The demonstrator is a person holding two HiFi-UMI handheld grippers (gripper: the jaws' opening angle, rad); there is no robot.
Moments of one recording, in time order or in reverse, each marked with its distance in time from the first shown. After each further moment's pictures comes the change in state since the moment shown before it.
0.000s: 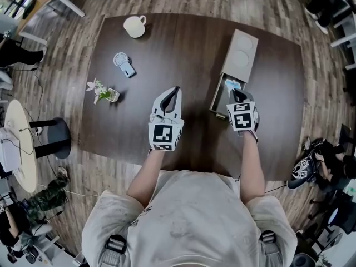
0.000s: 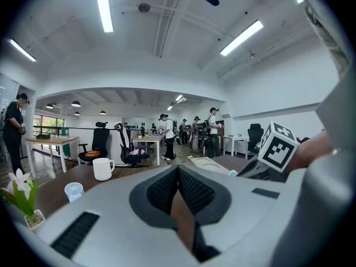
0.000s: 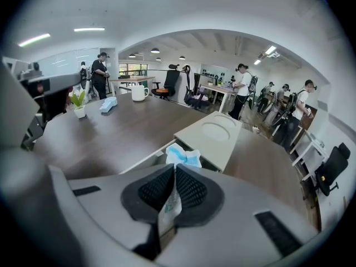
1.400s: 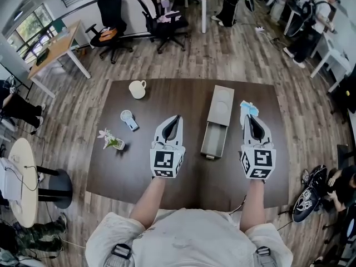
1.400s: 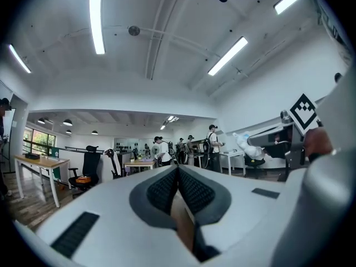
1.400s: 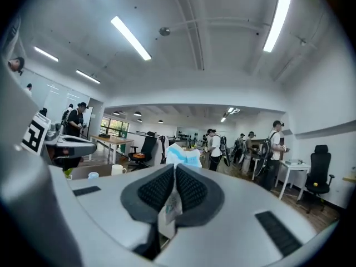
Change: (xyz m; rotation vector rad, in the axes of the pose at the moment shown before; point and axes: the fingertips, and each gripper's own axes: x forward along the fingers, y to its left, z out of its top) left arm -0.007 -0.033 0.147 0.062 -0.215 -0.050; right arm -0.252 -0.068 0.138 0.080 -0.699 -0.256
